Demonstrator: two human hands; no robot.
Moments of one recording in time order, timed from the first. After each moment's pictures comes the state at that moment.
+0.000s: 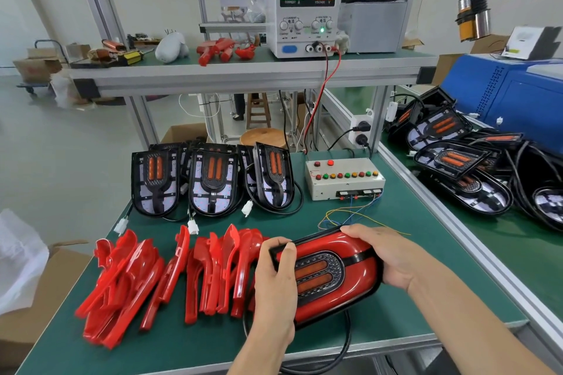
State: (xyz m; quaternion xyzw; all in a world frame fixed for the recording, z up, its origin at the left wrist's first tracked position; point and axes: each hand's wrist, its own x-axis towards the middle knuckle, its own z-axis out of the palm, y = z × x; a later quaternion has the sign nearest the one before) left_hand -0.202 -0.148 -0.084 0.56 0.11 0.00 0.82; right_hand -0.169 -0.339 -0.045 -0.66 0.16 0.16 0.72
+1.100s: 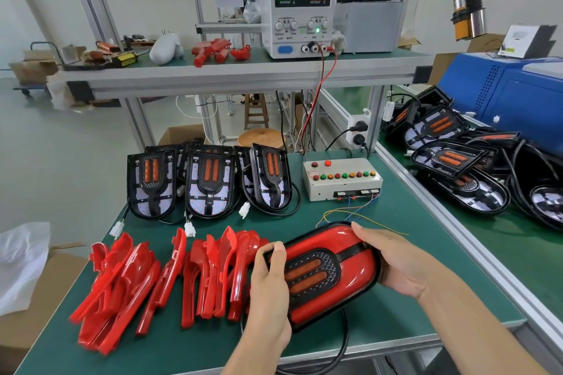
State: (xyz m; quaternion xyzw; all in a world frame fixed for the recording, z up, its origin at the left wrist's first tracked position) left_hand -0.201 -0.145 -0.080 0.50 0.15 -0.08 0.85; right_hand -0.178 -0.349 -0.046 -0.62 0.10 0.17 0.76
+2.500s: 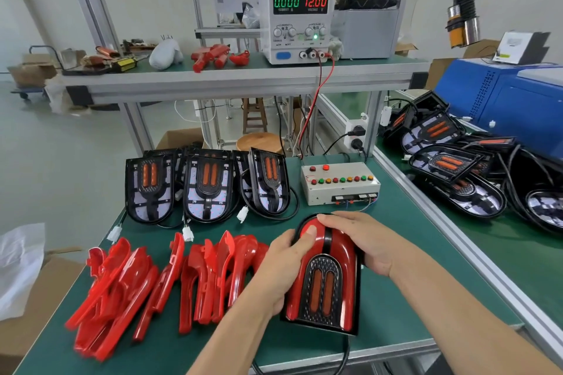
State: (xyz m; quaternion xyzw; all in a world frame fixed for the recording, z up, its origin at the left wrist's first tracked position) left_hand -0.161 -0.148 -0.057 0.65 -0.01 -0.19 0.74; right_hand -0.151 -0.320 -0.020 -0.70 0.08 0.16 0.69
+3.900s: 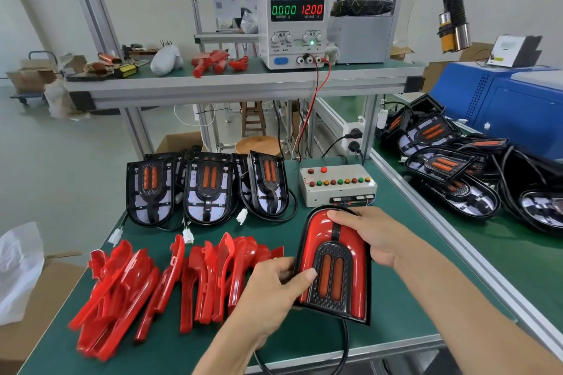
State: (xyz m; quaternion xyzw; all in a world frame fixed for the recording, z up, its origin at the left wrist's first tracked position) left_hand -0.198 -0.117 -0.069 0.75 -0.11 -0.14 0.64; right_hand -0.147 -0.335 -0.015 -0.67 0.11 0.11 0.72
